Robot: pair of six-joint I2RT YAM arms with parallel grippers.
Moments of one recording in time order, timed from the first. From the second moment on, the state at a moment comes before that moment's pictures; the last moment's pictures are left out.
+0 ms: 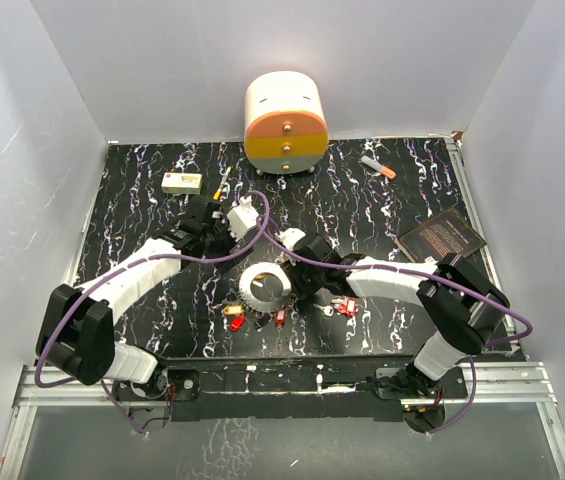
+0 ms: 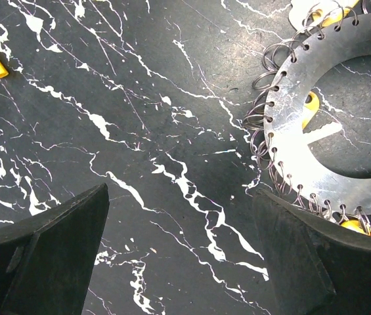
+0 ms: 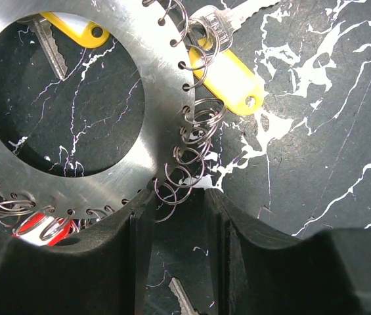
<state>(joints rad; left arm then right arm) -0.48 1.39 0.91 -0.42 0.10 0.52 0.81 1.60 0.80 -0.08 0.00 0.10</state>
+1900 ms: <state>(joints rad) -0.47 1.35 0.85 -0.39 0.10 0.52 0.68 1.44 0.68 0.01 -0.02 0.84</state>
